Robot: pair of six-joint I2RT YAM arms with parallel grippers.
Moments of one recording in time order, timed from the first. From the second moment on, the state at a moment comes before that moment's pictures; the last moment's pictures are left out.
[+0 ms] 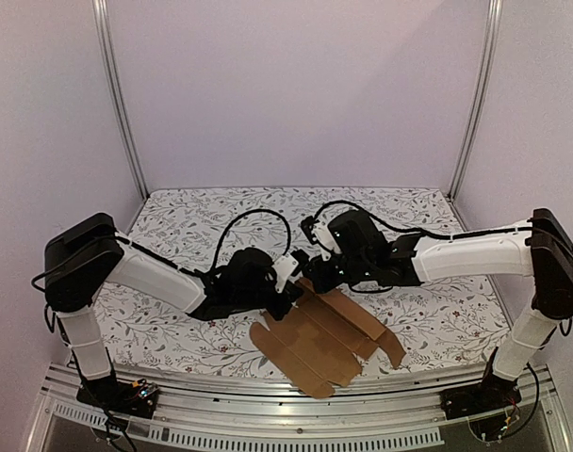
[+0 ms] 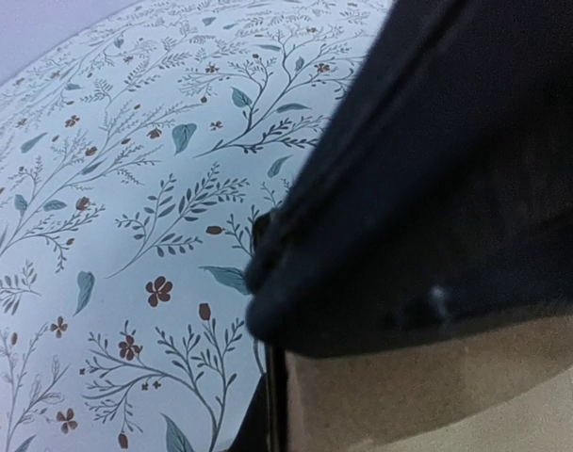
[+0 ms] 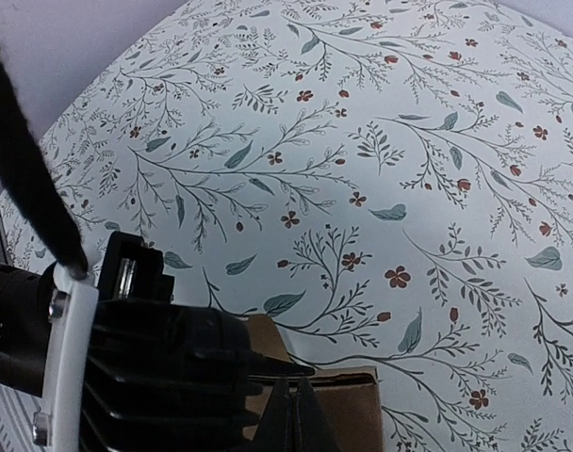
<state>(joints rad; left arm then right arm) -0.98 1.86 0.86 0.44 -0.03 -0.04 0.95 1.70 1.10 -0.07 0.02 0.28</state>
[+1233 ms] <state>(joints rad) -0.98 2.02 0.84 0.72 -0.07 -0.18 0.95 1.74 1.03 0.05 0.02 0.34</state>
